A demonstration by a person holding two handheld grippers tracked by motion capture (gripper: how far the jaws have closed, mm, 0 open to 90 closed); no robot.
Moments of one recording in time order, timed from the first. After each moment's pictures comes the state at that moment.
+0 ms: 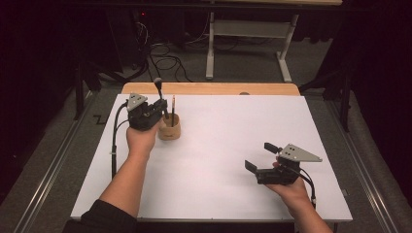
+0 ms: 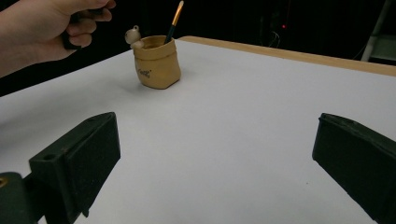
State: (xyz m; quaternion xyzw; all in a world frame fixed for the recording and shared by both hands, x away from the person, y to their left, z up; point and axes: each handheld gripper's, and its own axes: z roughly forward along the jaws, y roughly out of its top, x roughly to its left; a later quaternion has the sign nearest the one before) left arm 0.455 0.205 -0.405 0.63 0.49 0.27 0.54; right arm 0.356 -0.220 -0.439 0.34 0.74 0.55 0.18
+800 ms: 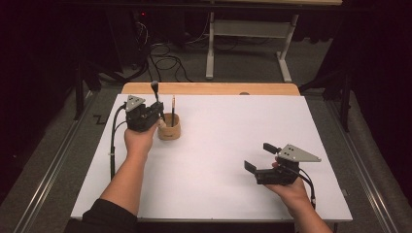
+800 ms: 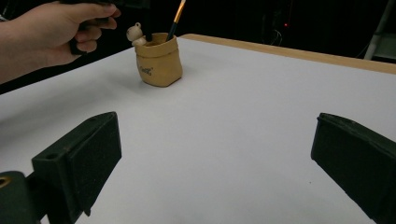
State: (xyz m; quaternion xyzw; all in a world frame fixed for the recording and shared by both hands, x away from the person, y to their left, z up) left arm 0.461 0.216 -0.422 0.63 0.51 0.27 0.52; right arm 0.356 -0.218 -0.440 0.33 0.75 0.55 0.18
